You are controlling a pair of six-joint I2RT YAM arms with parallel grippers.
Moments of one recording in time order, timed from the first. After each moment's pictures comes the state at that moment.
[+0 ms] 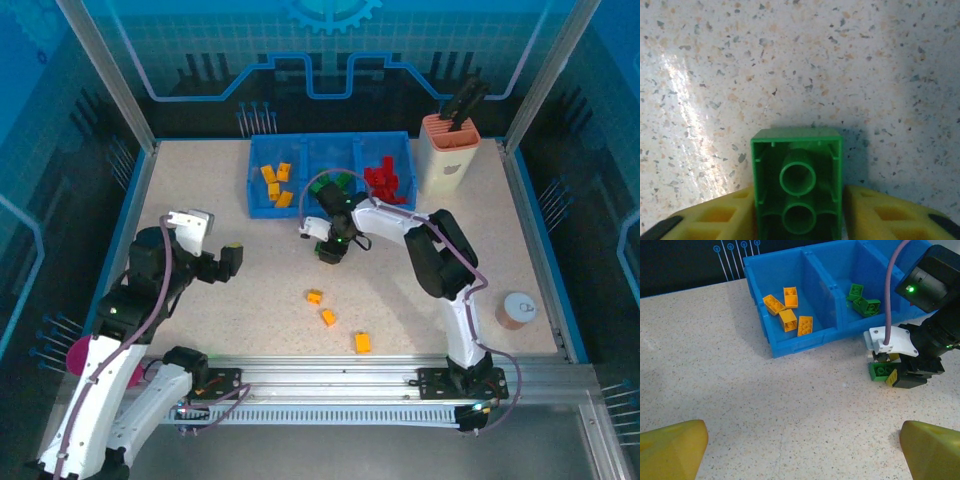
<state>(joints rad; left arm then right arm) -0.22 0.64 0.91 -0.79 0.03 0.00 0.64 2.14 1.58 -0.74 -0.14 -0.59</state>
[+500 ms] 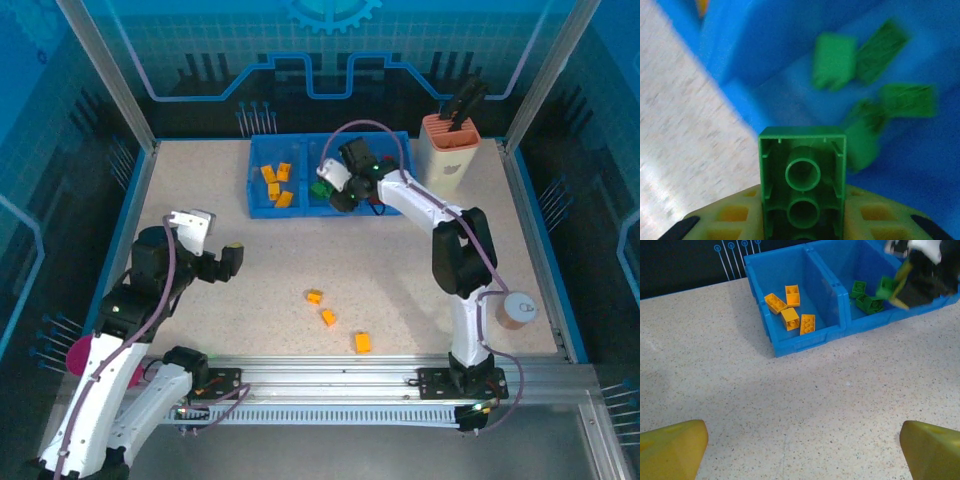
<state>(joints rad) -0.22 0.65 0.90 -0.77 0.02 0.02 0.49 2.07 1.79 -0.67 -0.05 -0.43</state>
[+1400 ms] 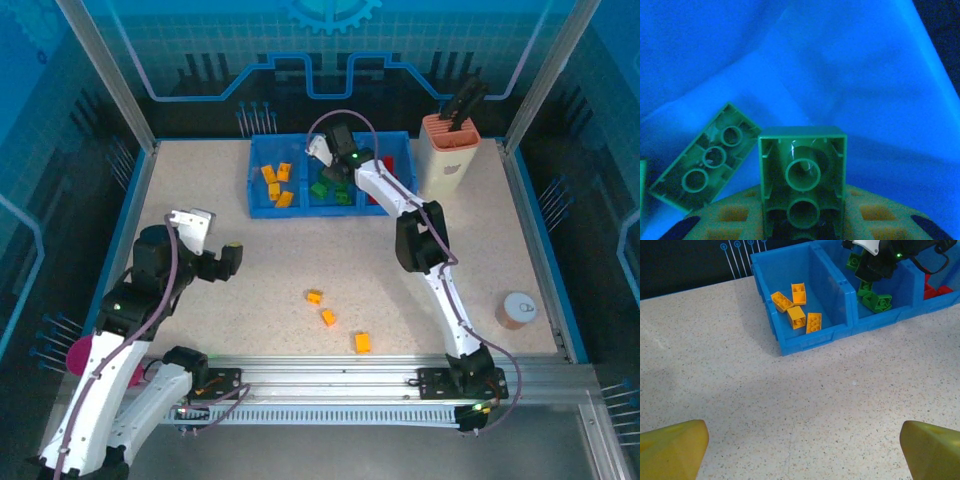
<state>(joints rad) -0.22 0.66 0.90 -0.77 -0.01 0.02 0.47 2.59 2.40 -0.61 0.25 -0.61</state>
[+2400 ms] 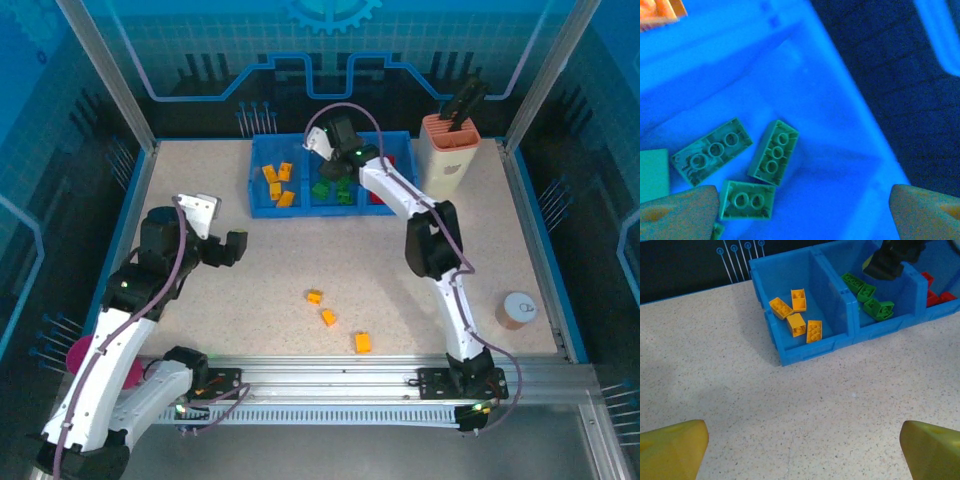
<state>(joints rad) -0.22 0.78 0.97 -0.73 0.00 0.02 0.50 2.30 2.16 -0.53 0.26 -0.66</state>
